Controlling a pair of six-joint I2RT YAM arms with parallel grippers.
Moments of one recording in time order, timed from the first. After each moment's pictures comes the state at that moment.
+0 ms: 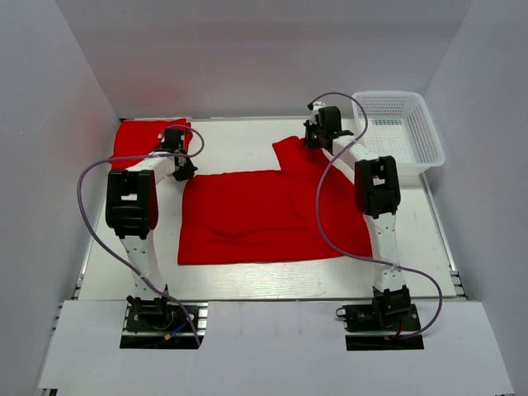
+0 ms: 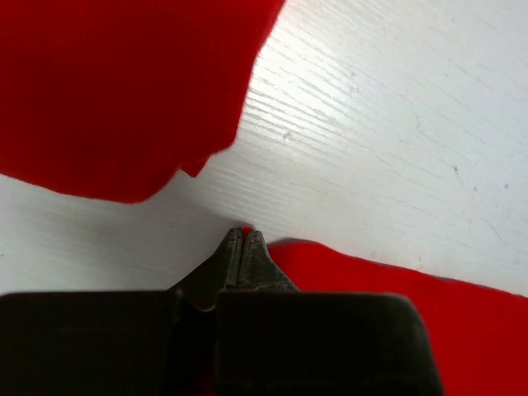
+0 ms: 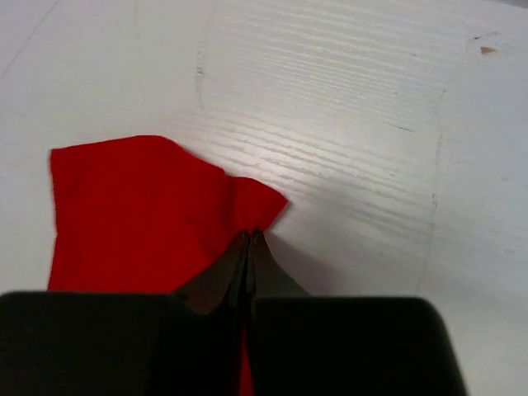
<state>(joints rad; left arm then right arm) -0.06 2.06 1.41 -0.33 -0.09 -0.51 0.26 2.51 2.04 -0.17 -0.19 0.06</state>
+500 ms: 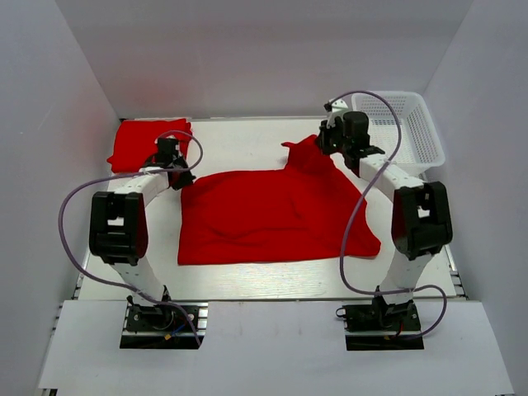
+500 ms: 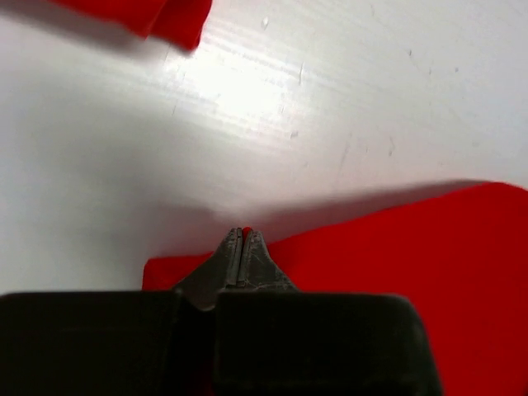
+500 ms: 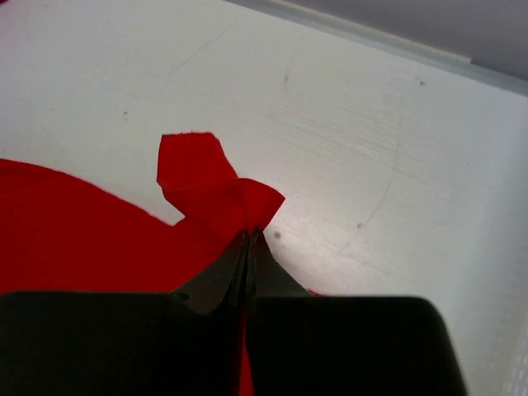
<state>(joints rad) -0.07 1.80 1.17 -0.26 -0.03 -0.47 0.26 1.86 1.37 0.07 -0.26 -0.01</state>
